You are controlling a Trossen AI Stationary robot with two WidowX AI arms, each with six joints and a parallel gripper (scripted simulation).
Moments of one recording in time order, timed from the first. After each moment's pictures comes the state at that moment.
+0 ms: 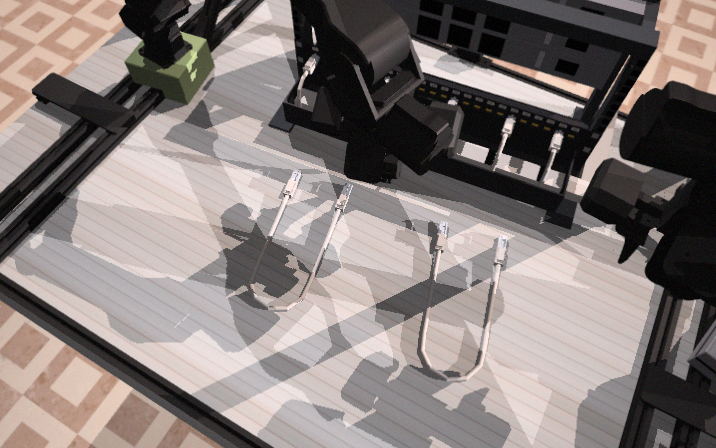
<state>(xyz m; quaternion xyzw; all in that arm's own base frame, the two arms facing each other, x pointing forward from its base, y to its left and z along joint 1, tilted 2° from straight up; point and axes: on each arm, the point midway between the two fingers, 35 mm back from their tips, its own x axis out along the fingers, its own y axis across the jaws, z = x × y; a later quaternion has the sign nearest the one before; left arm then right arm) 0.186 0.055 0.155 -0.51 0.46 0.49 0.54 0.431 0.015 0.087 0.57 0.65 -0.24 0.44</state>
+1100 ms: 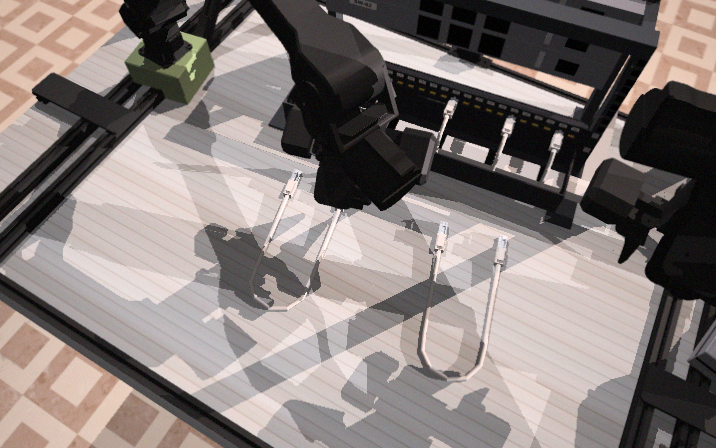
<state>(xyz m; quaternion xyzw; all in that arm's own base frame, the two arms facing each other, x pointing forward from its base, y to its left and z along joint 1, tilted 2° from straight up) 0.186 0.055 0.155 -0.51 0.46 0.49 0.54 0.419 -0.036 0.080 0.55 0.65 -0.27 0.44</state>
